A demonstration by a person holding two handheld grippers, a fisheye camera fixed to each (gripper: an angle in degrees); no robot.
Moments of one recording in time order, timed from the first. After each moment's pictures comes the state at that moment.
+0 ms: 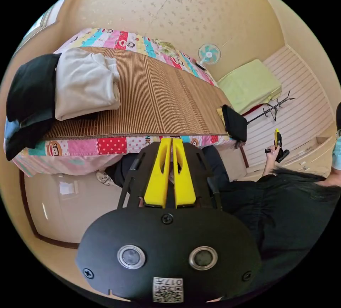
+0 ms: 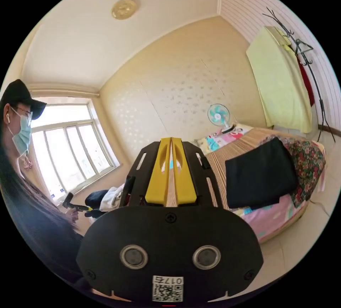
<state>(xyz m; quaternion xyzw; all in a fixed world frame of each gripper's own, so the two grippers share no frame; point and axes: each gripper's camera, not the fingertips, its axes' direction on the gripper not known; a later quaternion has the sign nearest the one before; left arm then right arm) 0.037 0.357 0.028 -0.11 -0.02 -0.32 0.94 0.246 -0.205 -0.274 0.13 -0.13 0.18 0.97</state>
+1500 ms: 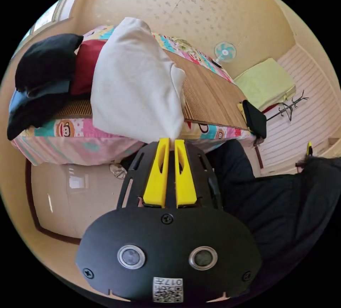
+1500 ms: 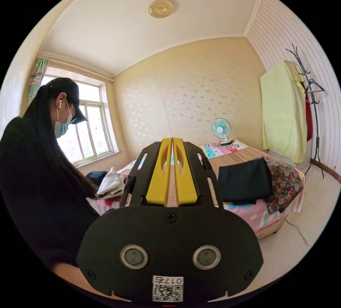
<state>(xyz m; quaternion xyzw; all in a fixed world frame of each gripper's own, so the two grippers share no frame) 0.055 0.331 0.181 -0.12 -0.07 -0.32 0.94 0.191 -0.160 -0.404 0.11 -0.13 0.08 0.98</state>
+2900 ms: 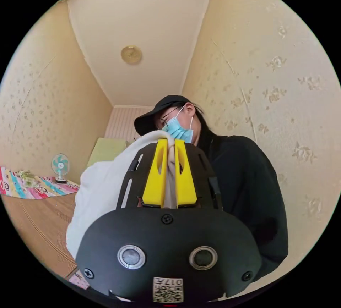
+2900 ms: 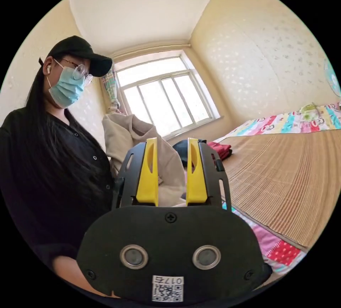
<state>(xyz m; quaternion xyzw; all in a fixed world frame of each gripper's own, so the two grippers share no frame) 0.187 0.349 -0.165 0.39 0.37 0.10 0.84 0.112 -0.112 -0.074 -0.02 -0.61 0.04 0.79</state>
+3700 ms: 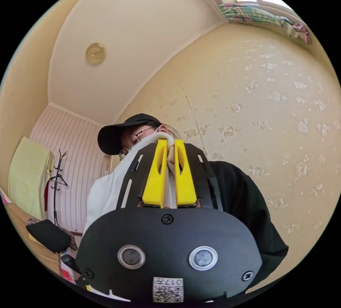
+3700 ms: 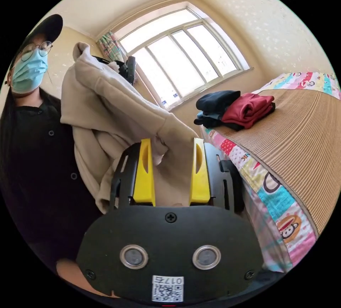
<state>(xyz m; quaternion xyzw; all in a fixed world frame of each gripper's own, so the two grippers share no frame) 0.205 0.343 -0.122 0.41 0.66 0.13 0.62 -0.057 -0.027 -0.057 -0.20 -0.69 -0.02 0.70</state>
